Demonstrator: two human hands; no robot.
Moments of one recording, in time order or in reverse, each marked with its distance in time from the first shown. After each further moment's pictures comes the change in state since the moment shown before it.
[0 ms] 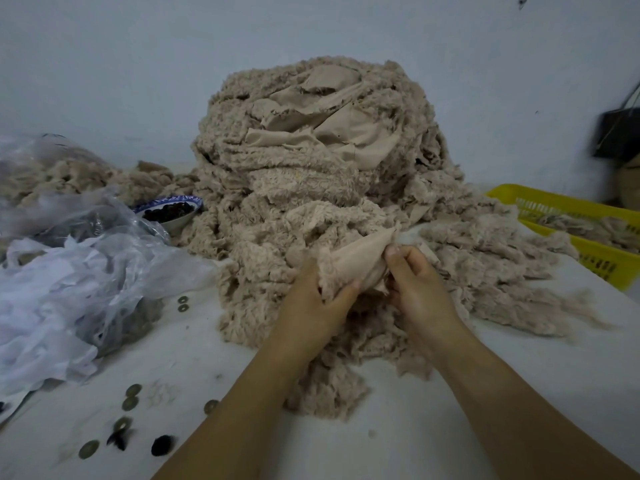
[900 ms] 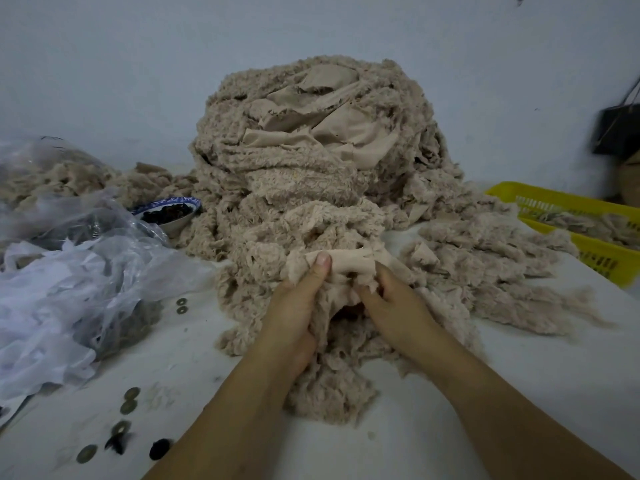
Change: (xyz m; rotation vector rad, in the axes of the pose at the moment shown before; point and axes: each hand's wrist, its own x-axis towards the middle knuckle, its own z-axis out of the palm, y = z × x) left_hand 0.003 0.018 -0.003 -0.851 0.032 -0.332; right_hand -0.006 0.011 0.005 -0.435 -0.231 -0.108
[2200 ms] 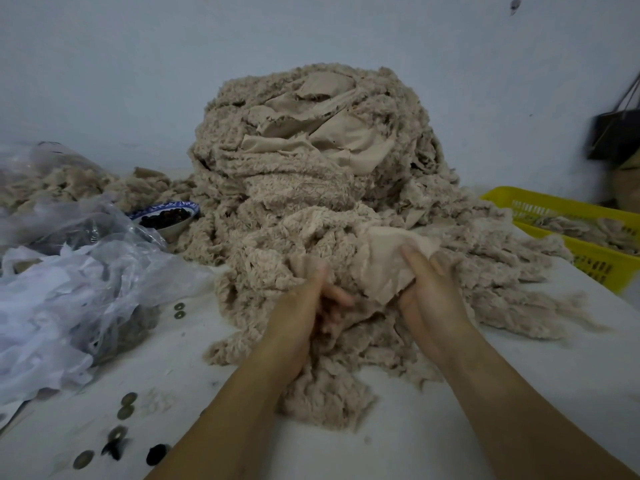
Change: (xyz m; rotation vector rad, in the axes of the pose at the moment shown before) left_hand 0.003 -0.007 -0.009 0.514 -0.052 0.048; right_hand 0.012 -0.006 -0.024 0.916 0.335 0.250
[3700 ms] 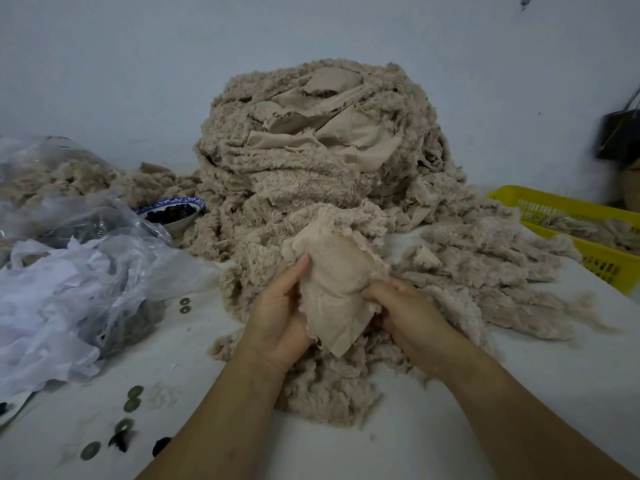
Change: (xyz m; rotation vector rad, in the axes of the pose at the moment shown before) left_hand 0.008 0.000 -0.018 -0.866 -0.187 -0.122; right_hand -0.009 0.024 -0.002 -0.535 -0.352 0.077
